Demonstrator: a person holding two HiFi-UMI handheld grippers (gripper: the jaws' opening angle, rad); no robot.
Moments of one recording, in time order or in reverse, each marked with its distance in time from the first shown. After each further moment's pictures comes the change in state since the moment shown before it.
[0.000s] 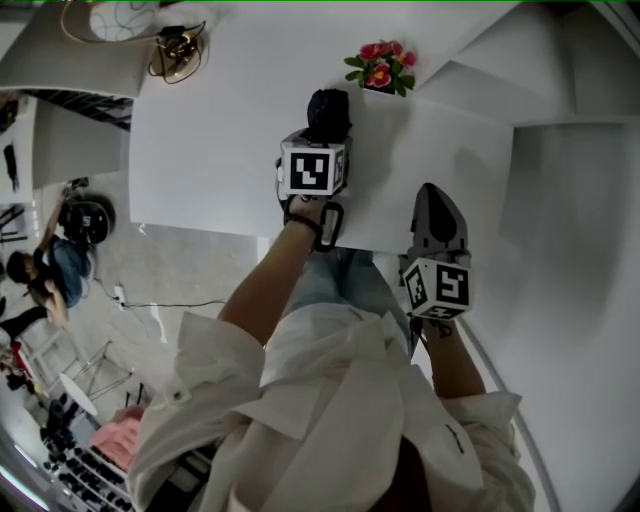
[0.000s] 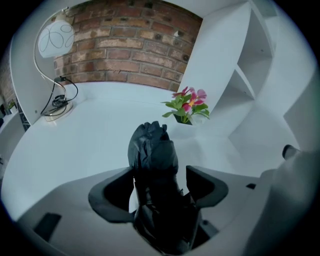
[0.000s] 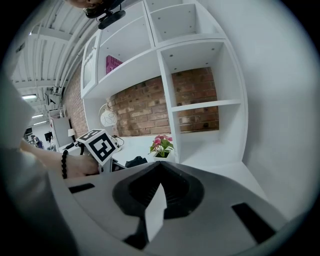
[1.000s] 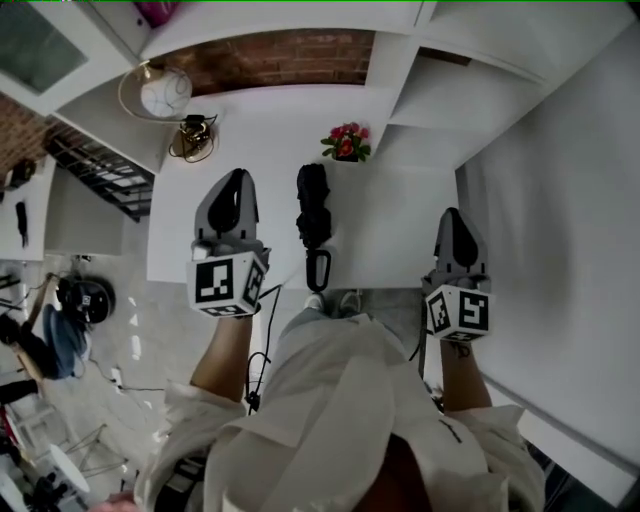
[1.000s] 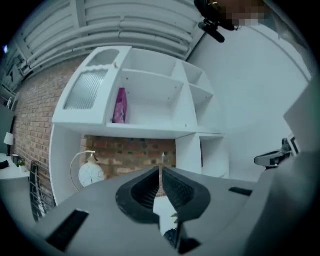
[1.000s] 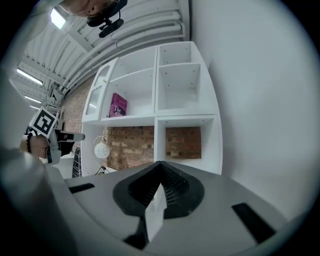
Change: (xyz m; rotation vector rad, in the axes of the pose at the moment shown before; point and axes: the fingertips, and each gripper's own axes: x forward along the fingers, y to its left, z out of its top) left arm -0.370 -0.008 0.123 0.260 -0.992 0.029; right arm -0.145 -0.010 0.162 -0.151 -0.358 -0.134
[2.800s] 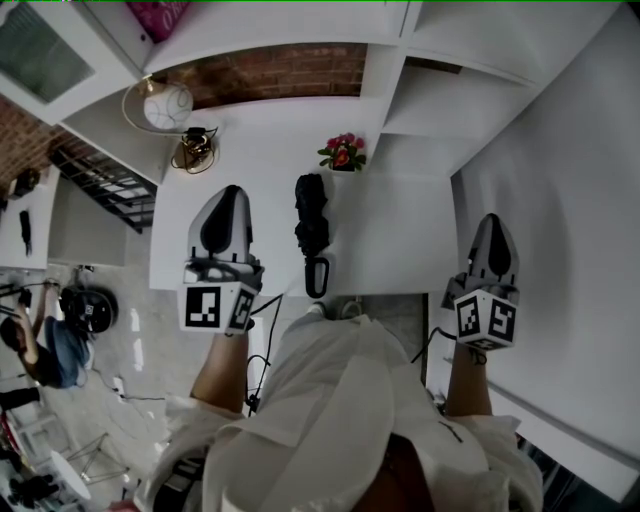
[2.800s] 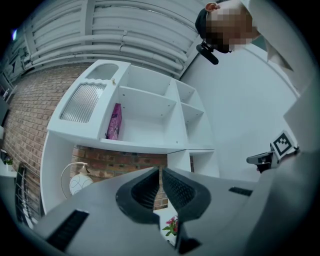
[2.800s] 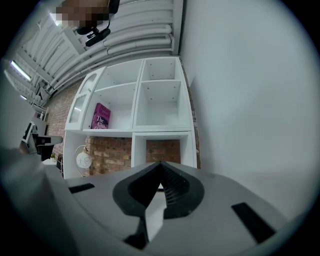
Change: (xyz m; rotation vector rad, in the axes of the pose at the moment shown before) left arm -0.028 -0.015 0.041 -0.020 -0.170 -0.102; right arm -0.035 -0.067 0.045 0.027 -0.114 -0.172
